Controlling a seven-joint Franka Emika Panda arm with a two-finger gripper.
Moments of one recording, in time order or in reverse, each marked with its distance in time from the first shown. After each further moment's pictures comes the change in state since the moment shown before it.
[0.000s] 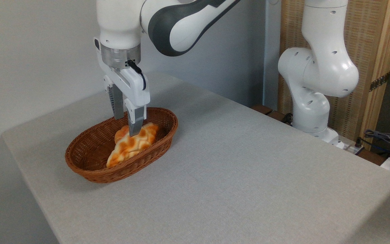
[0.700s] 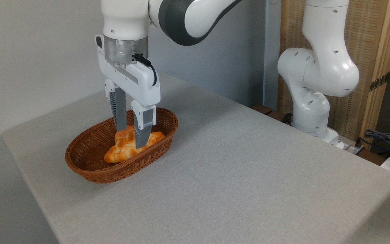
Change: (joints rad) arm 0.032 -0.026 0.095 0.038 0.153 -0.031 0.001
